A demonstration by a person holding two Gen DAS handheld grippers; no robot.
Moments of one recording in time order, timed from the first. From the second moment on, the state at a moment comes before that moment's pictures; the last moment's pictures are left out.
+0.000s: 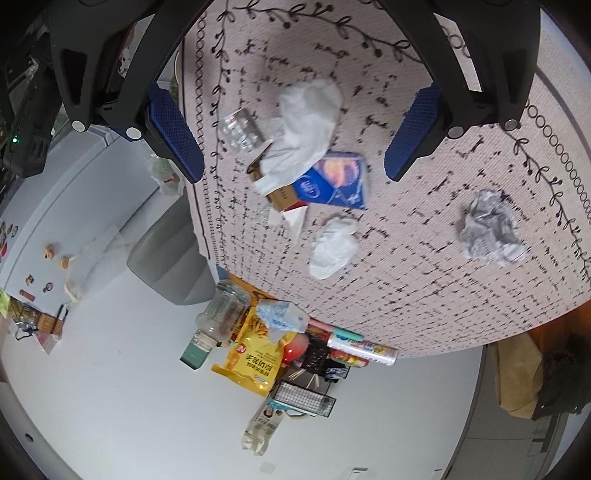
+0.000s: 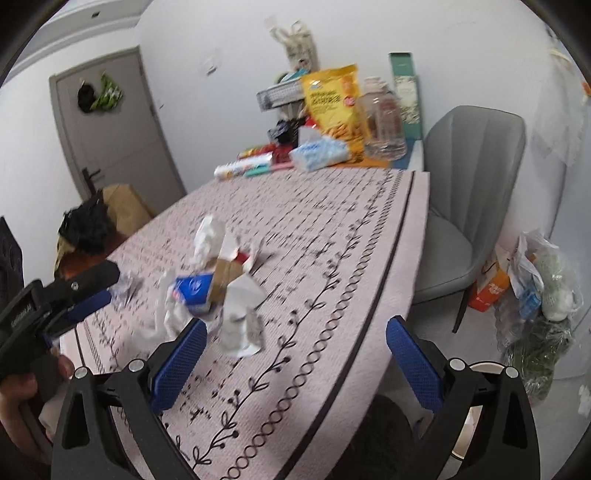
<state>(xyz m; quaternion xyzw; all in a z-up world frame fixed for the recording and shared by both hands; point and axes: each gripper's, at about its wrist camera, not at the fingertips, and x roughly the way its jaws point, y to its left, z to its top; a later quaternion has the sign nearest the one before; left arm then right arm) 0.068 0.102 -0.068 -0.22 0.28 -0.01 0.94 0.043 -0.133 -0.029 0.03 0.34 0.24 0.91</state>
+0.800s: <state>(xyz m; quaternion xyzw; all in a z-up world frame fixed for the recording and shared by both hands) 0.056 0.137 -0.097 -0.24 0.31 0.02 0.92 0.069 -0.075 -0.062 -0.02 0.41 0.27 0.87</state>
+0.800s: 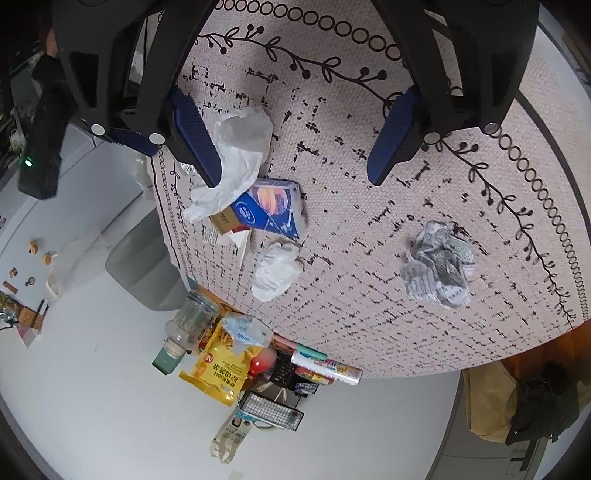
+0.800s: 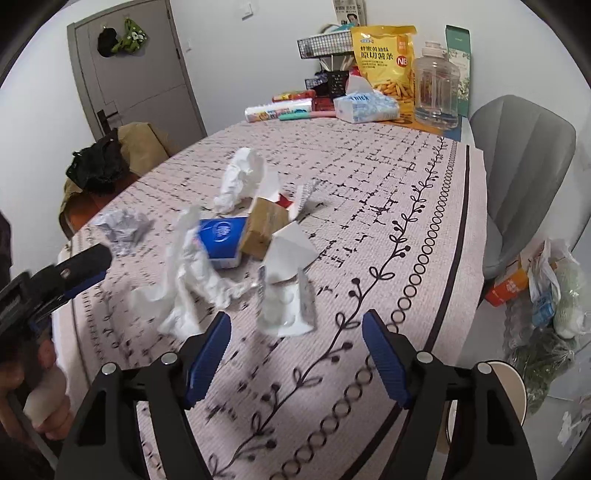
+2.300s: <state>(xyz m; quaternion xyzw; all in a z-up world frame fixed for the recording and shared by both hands) 0.103 0.006 -0.052 -0.14 0.33 -0.03 0.93 0.072 -0.220 -0.035 0.09 0.35 0.25 0.90</state>
